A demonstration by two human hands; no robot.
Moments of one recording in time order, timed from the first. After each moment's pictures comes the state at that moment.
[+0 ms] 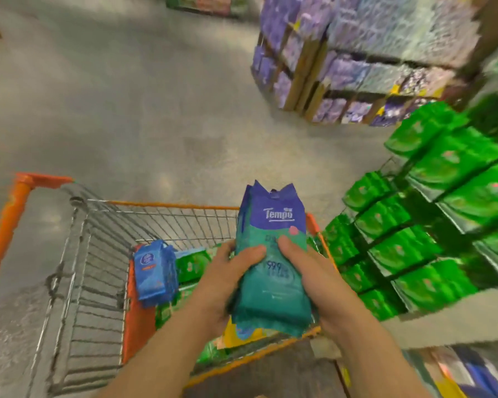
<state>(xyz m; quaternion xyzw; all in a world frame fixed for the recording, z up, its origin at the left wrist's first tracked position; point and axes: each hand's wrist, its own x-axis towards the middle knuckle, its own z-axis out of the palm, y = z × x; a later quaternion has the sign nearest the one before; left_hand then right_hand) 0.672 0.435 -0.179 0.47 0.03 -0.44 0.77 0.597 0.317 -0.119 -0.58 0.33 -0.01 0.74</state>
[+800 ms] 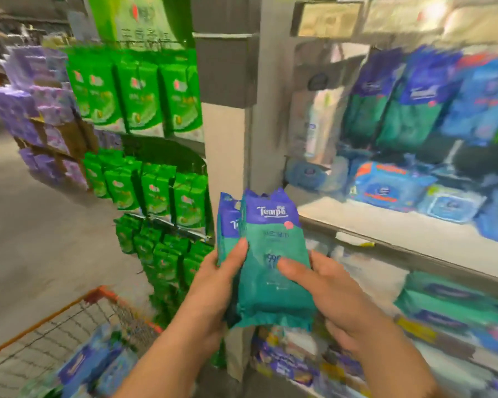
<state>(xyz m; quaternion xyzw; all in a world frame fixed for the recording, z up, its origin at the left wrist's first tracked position) 0.341 0.155 -0.058 0.48 -0.26 -0.59 0.59 0.172 0.127 -0.045 -0.51 0.42 -0.35 0.67</state>
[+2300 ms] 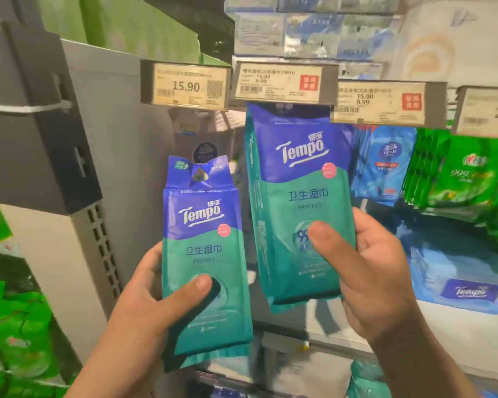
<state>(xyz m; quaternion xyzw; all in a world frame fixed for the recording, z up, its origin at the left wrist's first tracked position) 0.288 -0.006 0.023 0.36 -0.46 -0.53 0.61 0.066 -0.018 0.064 -0.52 0.34 -0.67 0.40</state>
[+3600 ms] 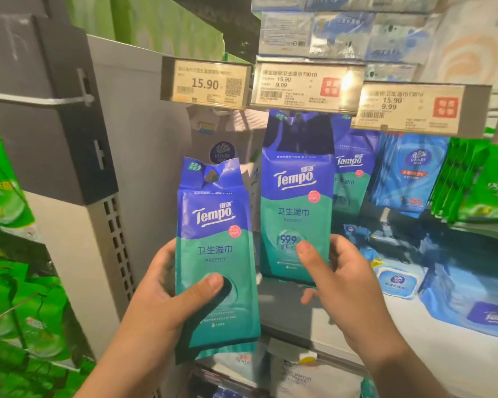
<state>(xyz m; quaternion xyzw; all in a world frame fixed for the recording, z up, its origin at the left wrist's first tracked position) 0.283 -0.013 0.016 0.34 -0.44 -0.54 0.63 0.065 -0.053 0.025 -0.55 0.51 -0.56 0.33</state>
